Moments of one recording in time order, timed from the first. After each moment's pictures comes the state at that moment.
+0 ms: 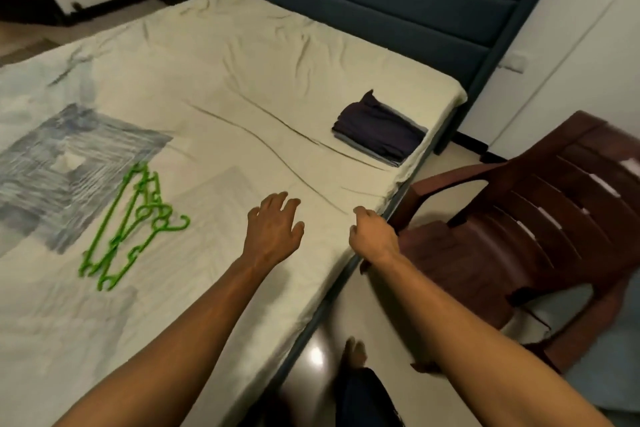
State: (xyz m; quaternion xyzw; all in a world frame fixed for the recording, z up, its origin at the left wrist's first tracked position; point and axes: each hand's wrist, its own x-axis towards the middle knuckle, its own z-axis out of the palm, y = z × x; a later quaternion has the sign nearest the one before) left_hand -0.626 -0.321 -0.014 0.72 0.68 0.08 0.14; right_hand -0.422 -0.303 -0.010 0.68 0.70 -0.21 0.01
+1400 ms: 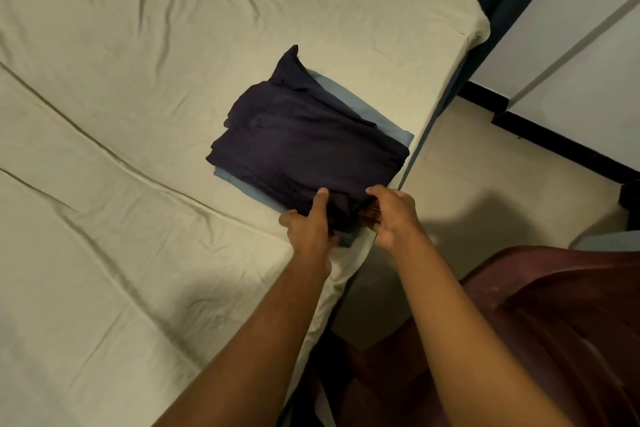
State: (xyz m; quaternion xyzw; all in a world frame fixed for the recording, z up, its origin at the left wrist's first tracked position) left_hand -0.293 0.180 -0.276 0.04 0.70 0.37 0.61; right_hand -0.172 0.205 -0.274 0.71 0.09 -0.58 -0.40
